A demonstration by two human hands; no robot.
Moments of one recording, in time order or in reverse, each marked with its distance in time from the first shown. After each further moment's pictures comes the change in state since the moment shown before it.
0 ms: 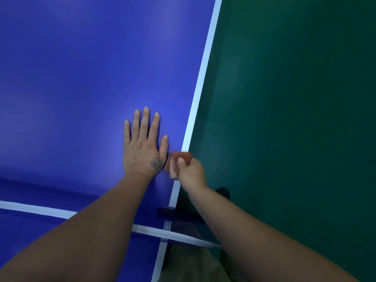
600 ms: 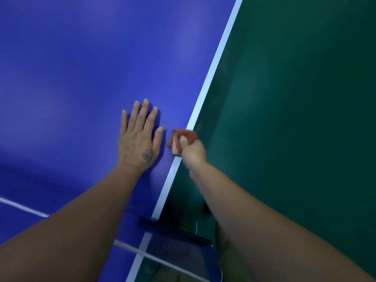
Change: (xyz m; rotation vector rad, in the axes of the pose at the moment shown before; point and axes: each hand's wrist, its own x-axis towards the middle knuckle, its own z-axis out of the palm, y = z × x) left_hand 0.034 0.018 -0.023 -0.054 0.054 -0.063; right_hand 0.041 -0.072 -0.041 0.040 -0.078 -0.142
